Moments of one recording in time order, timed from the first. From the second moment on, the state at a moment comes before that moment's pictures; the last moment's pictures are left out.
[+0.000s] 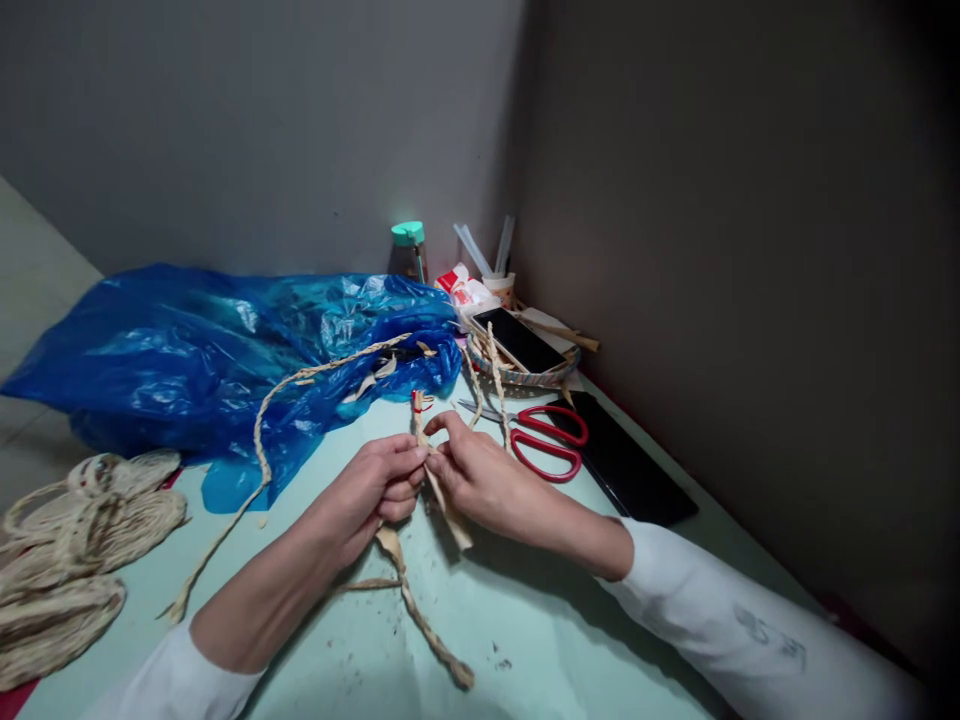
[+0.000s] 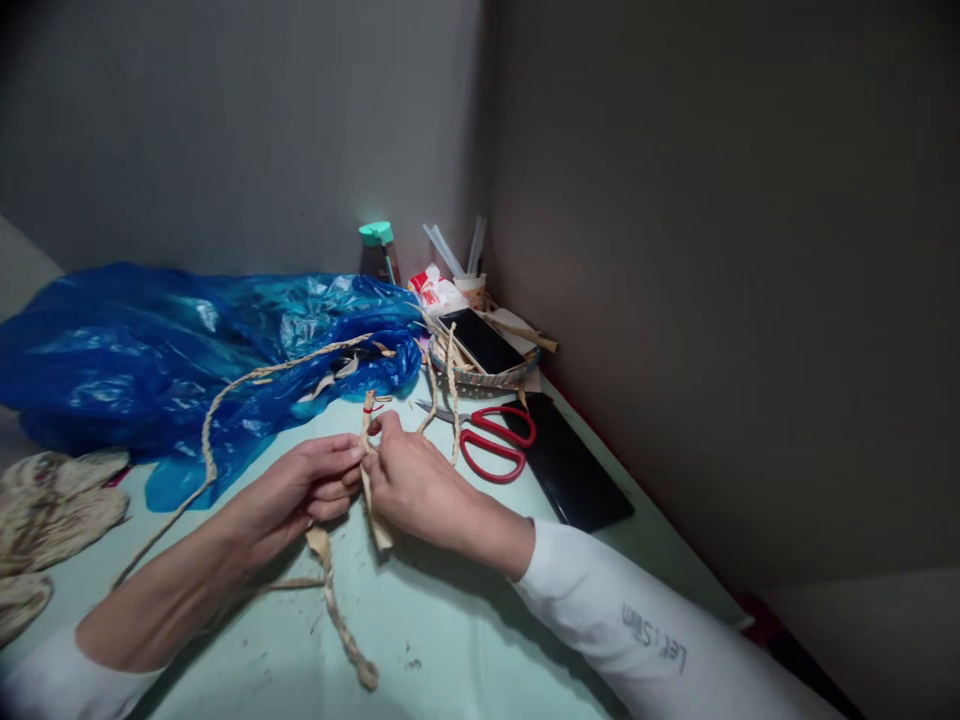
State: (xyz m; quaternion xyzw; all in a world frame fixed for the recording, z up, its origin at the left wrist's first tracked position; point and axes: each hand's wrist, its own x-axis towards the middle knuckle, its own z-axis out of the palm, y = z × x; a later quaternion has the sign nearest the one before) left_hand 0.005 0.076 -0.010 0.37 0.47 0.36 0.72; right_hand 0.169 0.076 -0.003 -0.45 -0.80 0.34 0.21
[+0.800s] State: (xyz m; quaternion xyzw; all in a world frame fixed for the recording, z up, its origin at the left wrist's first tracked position) left_hand 0.013 0.072 -0.025 0.46 0.54 0.37 0.60; right_hand 0.279 0.182 0.010 -0.71 -0.67 -0.15 0.13
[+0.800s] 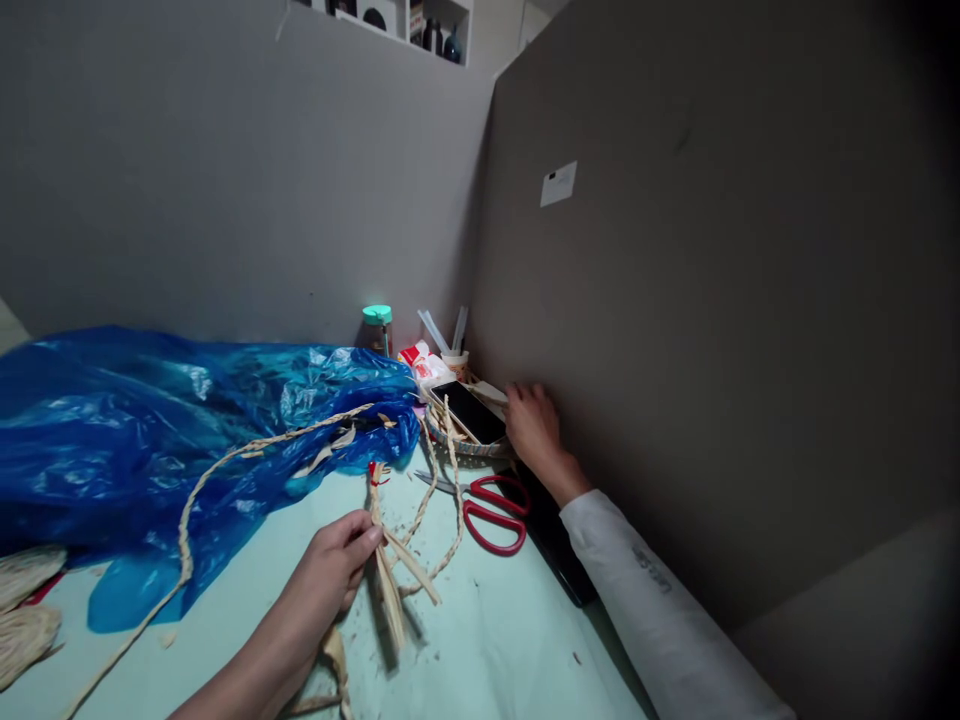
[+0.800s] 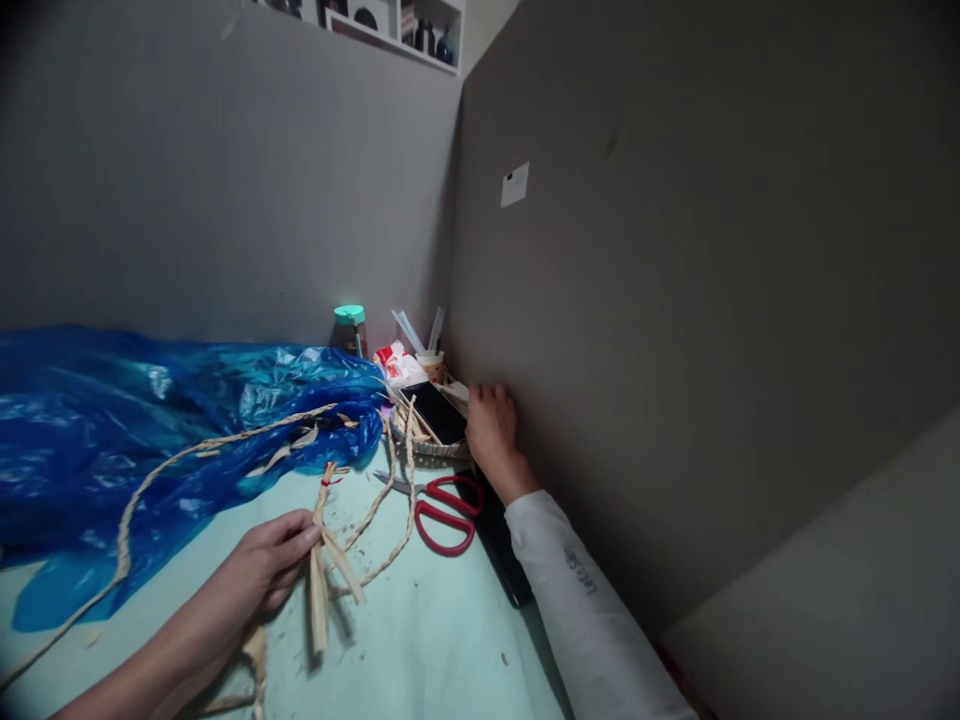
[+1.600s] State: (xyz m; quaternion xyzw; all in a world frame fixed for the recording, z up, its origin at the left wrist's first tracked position) left_hand 0.019 0.063 -0.004 0.41 0.51 0.48 0.58; right_hand 0.203 0.102 0.027 -0.32 -0.68 0.64 0.16
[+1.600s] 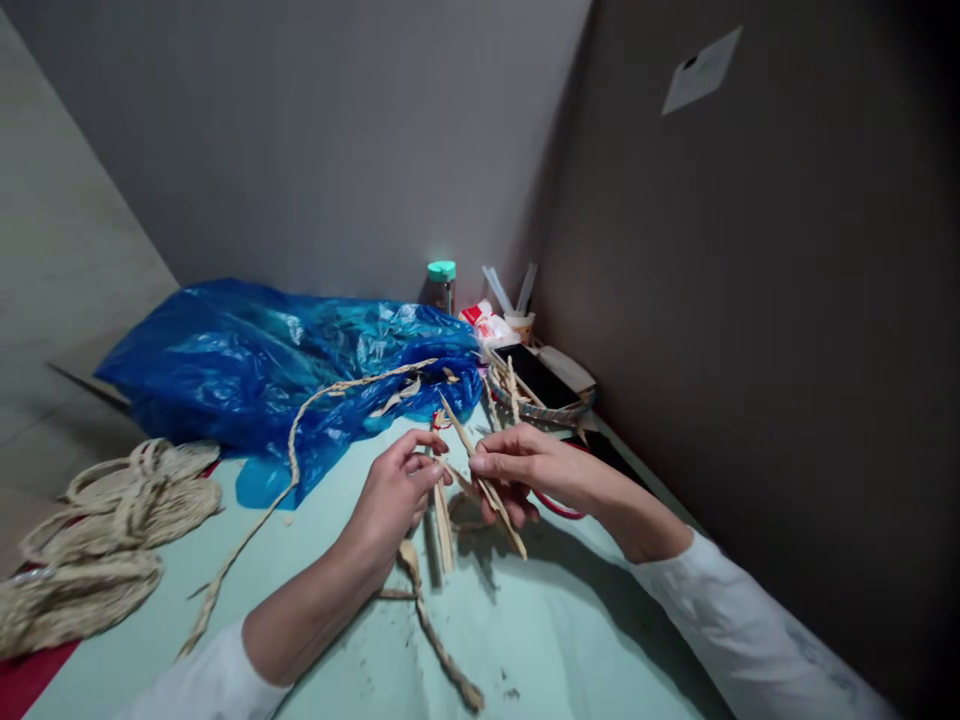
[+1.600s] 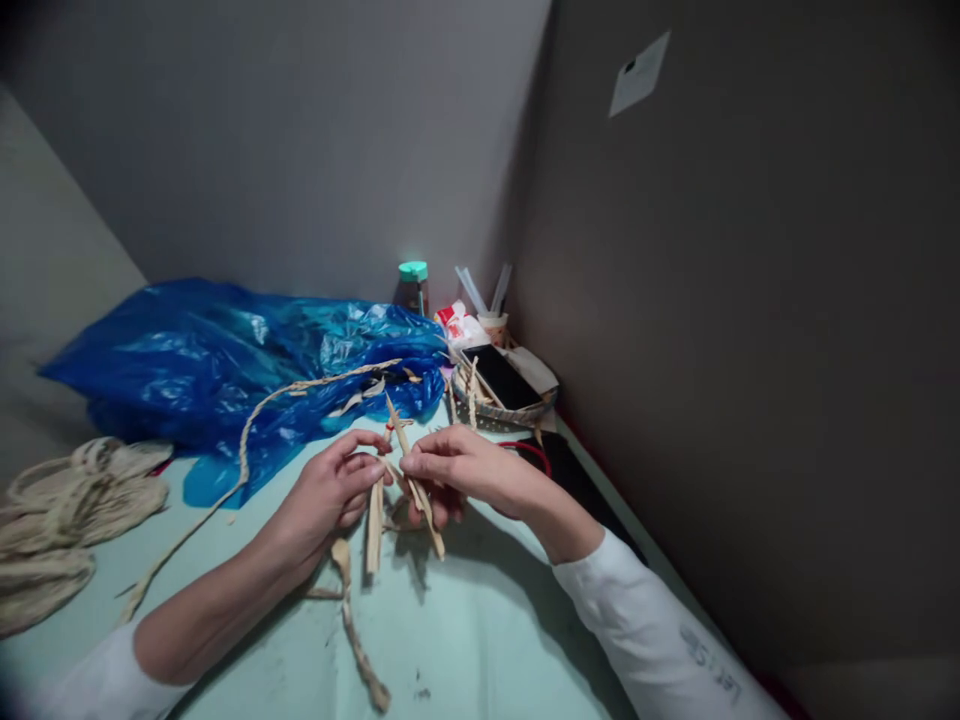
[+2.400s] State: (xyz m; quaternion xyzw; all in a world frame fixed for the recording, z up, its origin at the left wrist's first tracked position) left_hand 0.014 0.065 -0.012 0.39 0.46 0.47 0.64; right_hand 0.201 0.105 0.021 -0.38 -0.72 0.52 0.24
